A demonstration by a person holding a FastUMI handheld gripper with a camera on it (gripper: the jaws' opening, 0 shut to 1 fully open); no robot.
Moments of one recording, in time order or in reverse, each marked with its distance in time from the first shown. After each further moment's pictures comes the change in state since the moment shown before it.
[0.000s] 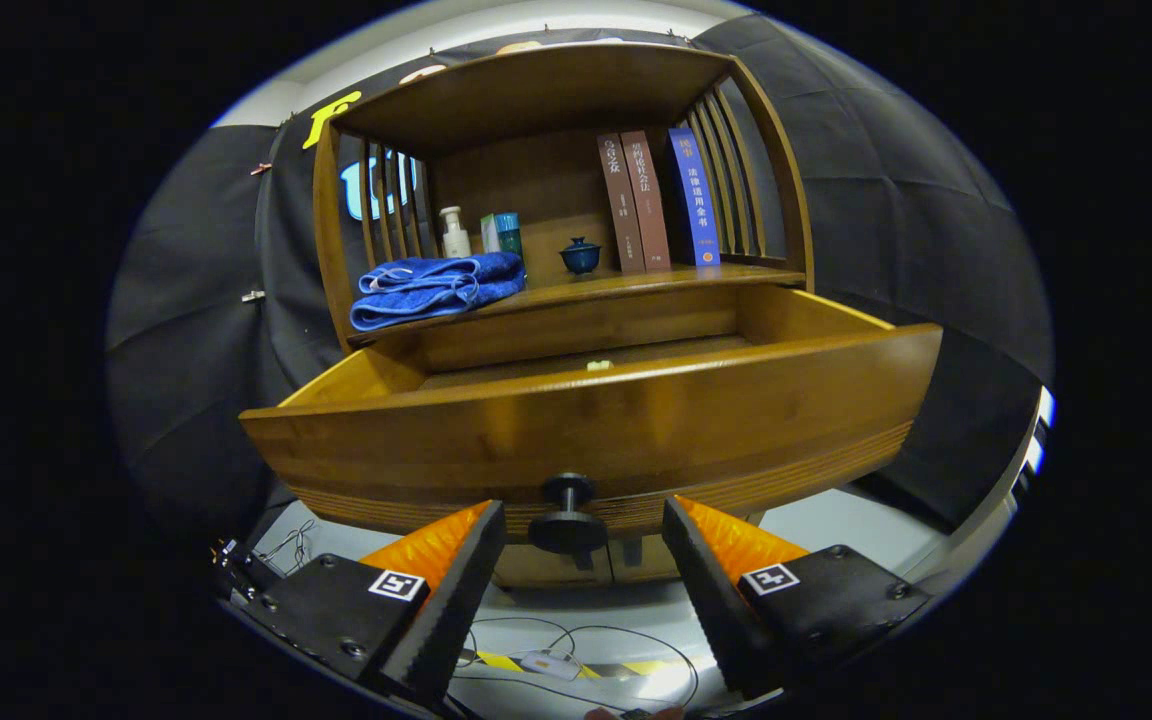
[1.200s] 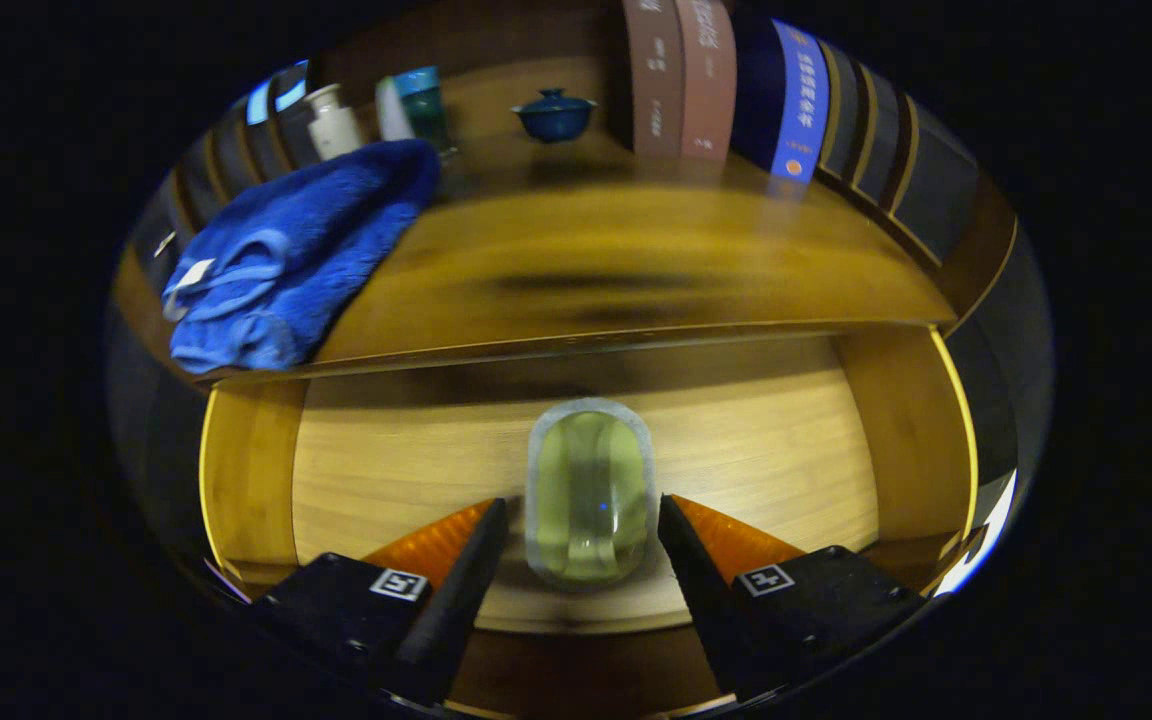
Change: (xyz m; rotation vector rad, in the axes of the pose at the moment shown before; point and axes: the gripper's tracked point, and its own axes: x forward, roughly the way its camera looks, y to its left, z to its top) arm 0.165 -0.021 0.020 -0.004 0.723 -0.147
